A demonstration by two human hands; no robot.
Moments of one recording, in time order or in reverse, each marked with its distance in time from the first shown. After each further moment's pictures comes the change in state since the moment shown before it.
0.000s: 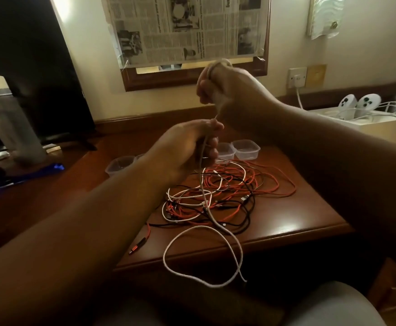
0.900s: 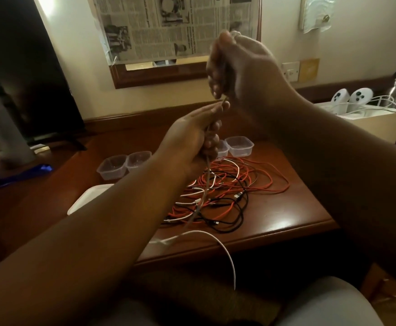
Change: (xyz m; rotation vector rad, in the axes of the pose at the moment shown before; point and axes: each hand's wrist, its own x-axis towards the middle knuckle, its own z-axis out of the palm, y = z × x) left_hand 0.011 -0.005 0.034 -0.210 0.037 0.061; right_hand -0.008 0.008 -0.013 0.888 0.114 0.142
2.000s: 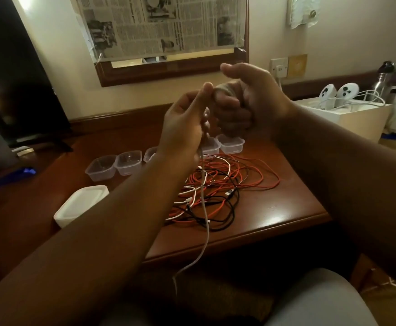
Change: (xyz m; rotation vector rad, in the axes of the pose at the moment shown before) left_hand 0.019 -0.013 0.015 0.030 0.059 0.303; right_hand -0.008 0.033 -0.046 0.345 -0.461 0.427
